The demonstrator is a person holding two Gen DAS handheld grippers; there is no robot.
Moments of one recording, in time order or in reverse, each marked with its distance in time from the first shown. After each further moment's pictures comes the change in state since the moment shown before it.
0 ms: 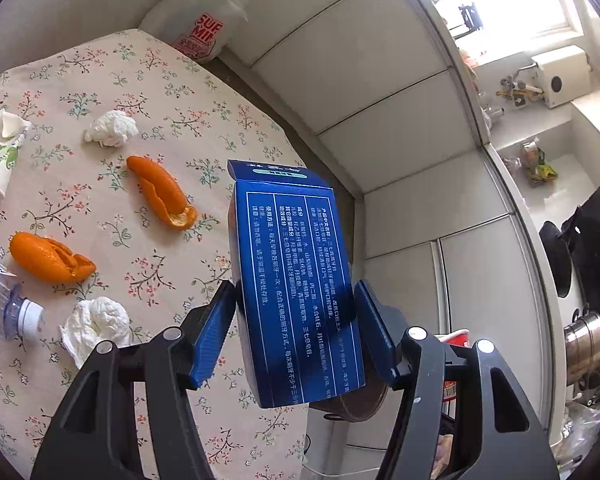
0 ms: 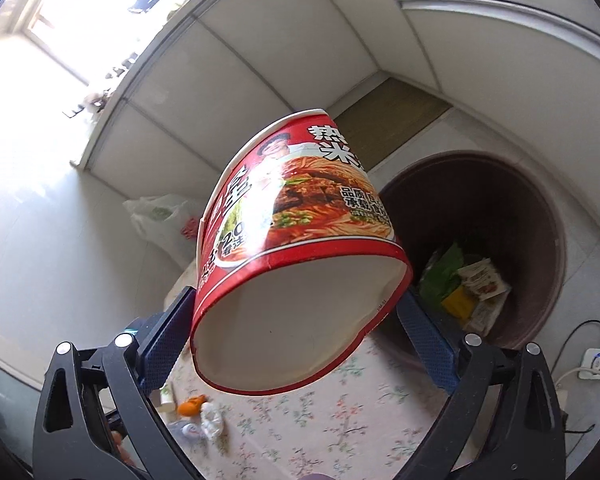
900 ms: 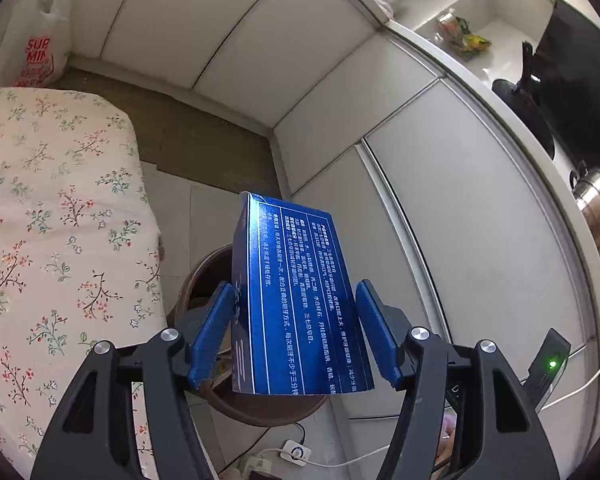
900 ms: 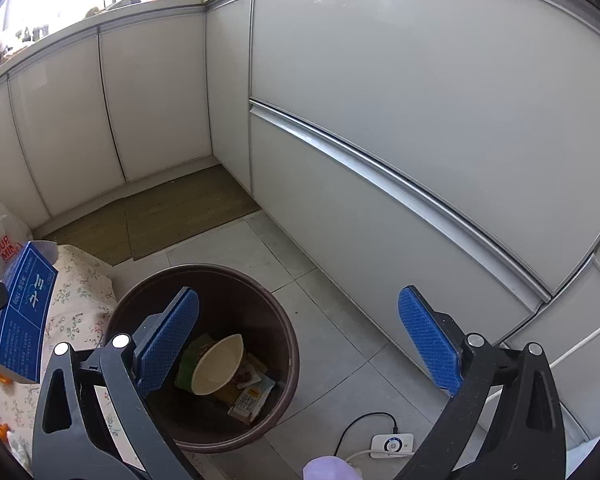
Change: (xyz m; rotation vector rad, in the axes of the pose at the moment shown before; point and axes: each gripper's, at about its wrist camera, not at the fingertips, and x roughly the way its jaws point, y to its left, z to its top) left arm 0.150 -0.204 -0.104 0.402 0.148 -0.102; right arm -0.049 -0.034 0.034 -0.235 -0.290 -0.717
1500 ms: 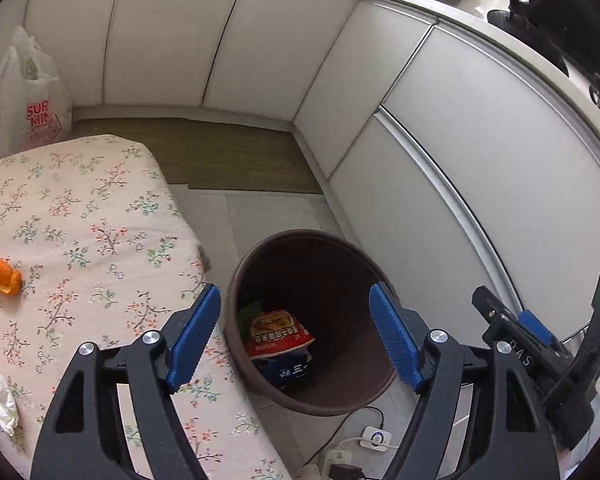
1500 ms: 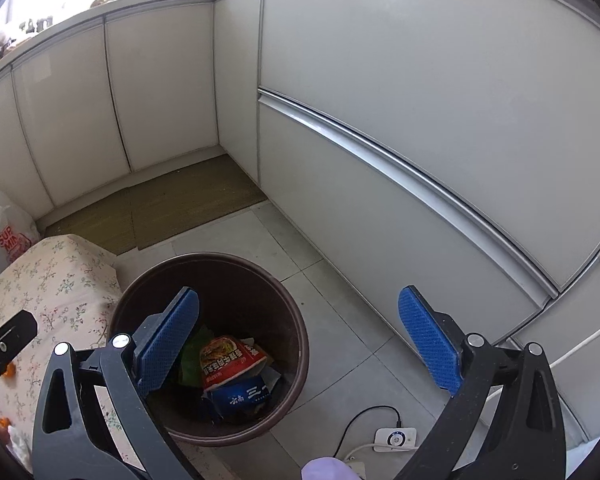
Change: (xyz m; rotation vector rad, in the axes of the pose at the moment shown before) left arm -0.004 -0.003 -0.020 0.218 0.009 0.229; right arm 0.001 0.017 -0.002 -0.030 0.029 0.027
